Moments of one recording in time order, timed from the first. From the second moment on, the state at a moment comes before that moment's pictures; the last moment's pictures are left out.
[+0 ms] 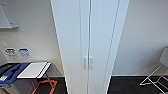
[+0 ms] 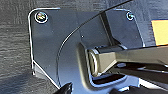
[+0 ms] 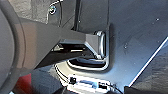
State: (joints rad) left arm 1.55 2.91 -2.53 0.07 -0.15 0.05; right arm -1.59 2.90 -2.42 -0.38 0.04 0.29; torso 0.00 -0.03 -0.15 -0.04
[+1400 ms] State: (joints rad) left arm 1.55 2.93 -2.53 0.07 -0.15 0.05; right arm -1.58 2.90 -2.42 -0.38 0.05 0.29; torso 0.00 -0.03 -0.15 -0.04
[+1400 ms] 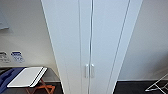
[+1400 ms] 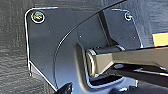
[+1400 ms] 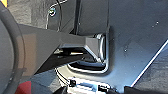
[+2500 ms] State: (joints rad) left arm 1.51 2.62 -2.10 0.07 -0.14 0.05; right arm -1.50 2.60 -1.99 -0.39 0.05 0.29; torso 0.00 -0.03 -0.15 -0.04
